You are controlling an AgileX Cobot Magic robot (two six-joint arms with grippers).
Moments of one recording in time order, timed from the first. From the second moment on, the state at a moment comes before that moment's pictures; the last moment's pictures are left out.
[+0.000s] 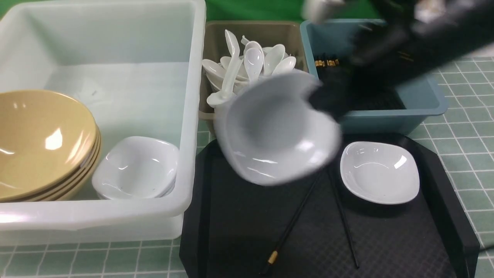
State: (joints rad) right arm 0.59 1.55 -1.55 0.32 0.95 -0.49; left arm 0.14 0.26 -0.35 -1.03 -0.20 0.87
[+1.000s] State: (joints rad) right arm 0.75 2.36 -2.38 0.34 1.06 -0.83; left arm 0.14 0.26 -0.35 -1.03 -0.18 0.87
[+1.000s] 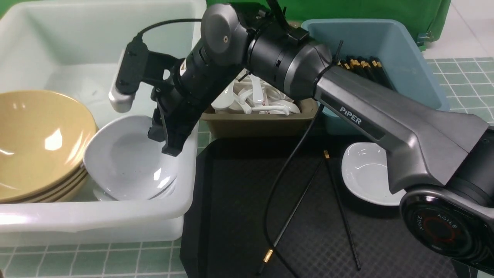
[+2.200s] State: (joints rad) right arm 0.02 1.72 -1.17 0.17 0.90 -0.16; left arm 0.14 0.28 -0.35 -1.06 -0.06 0.88
